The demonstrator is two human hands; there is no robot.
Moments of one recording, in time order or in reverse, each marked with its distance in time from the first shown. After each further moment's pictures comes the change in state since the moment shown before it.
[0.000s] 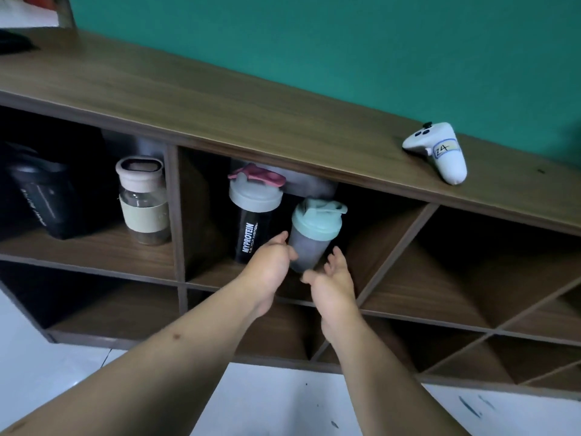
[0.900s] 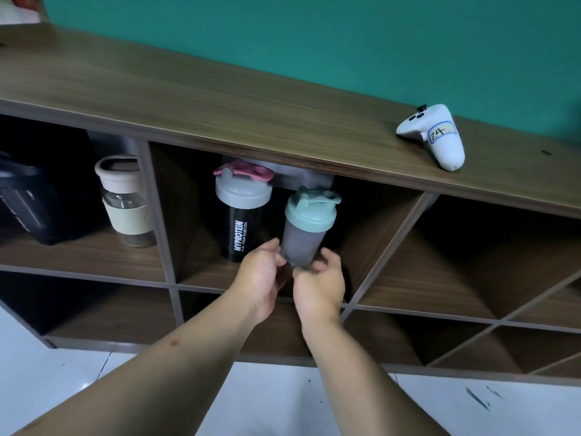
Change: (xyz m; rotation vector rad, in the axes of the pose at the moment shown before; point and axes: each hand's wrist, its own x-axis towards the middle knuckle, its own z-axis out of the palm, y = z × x) left_hand 0.007 -0.016 0.007 -0.323 0.083 -0.053; right_hand -0.009 0.002 0.017 -0.054 0.201 -0.034
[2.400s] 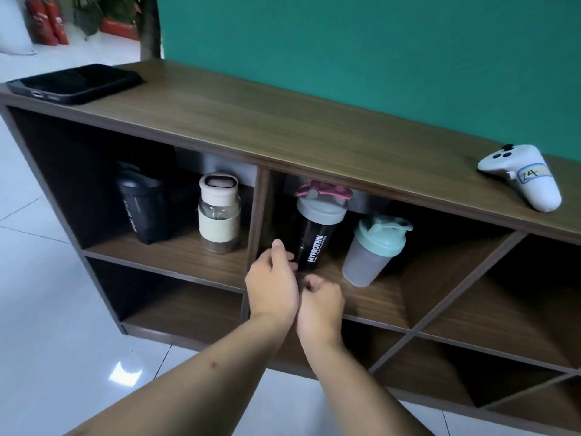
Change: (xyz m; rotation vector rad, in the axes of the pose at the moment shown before) left_hand -0.030 0.036 -0.080 0.206 0.436 0.435; right_hand -0.057 0.007 0.098 -0.104 -0.192 -0.155
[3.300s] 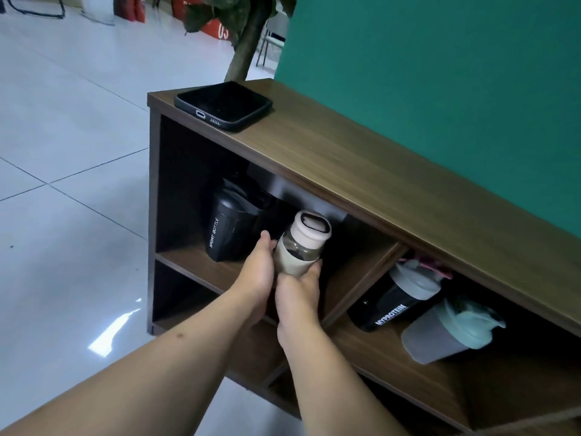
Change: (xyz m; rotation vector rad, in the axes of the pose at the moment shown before) left_hand 0.154 0.024 -0.114 -0.402 -0.193 -0.347; right_hand -0.003 -0.094 0.169 0.227 -0.165 0.149
